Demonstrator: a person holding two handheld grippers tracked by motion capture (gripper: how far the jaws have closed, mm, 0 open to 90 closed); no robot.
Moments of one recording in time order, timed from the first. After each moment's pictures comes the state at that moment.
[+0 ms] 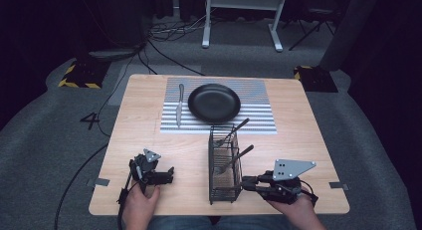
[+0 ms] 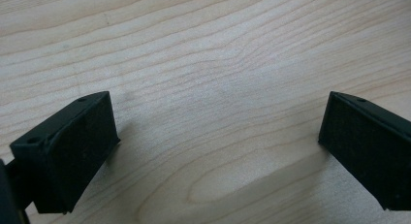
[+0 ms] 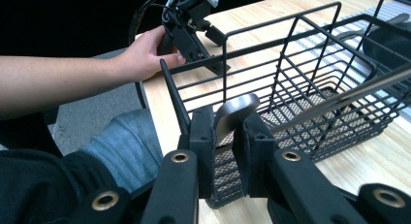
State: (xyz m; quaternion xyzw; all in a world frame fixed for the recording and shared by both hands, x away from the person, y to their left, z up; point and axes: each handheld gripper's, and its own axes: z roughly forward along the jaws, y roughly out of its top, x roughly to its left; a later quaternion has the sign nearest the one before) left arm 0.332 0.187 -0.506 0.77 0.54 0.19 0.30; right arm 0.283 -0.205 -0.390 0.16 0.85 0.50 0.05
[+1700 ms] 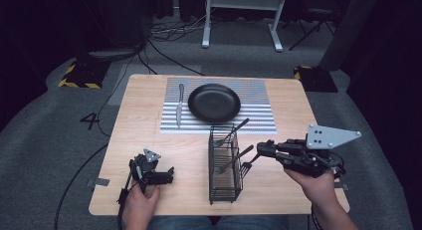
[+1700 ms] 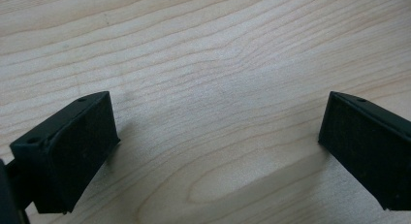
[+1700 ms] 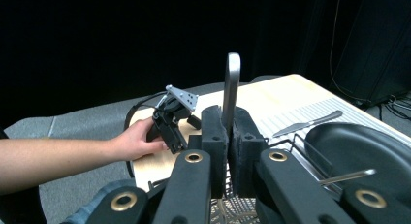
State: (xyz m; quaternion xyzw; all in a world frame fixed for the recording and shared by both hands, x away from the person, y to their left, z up) left arm 0.332 0.187 -0.506 0.77 0.54 0.19 0.30; right arm 0.301 -0.227 -0.286 0.14 0.79 0.58 0.10
